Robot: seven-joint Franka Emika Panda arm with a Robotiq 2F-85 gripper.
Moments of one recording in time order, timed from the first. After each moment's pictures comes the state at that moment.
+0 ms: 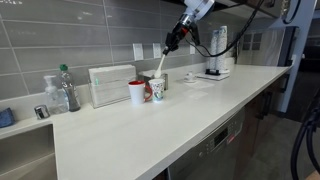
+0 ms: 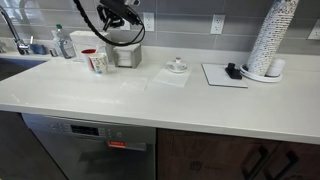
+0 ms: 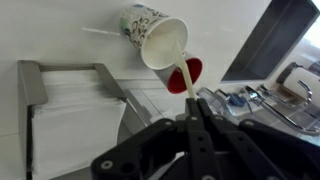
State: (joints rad) arm -0.23 0.50 0.14 -1.27 0.65 1.65 -0.80
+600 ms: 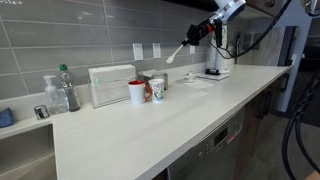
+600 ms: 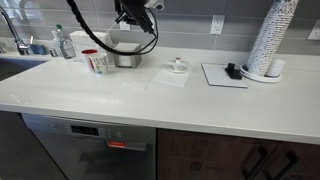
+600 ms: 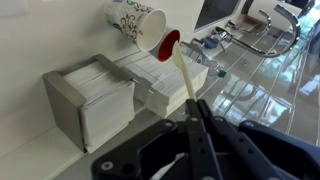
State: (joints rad) arm -0.37 0.43 -0.01 -1.40 0.99 1.53 -0.82
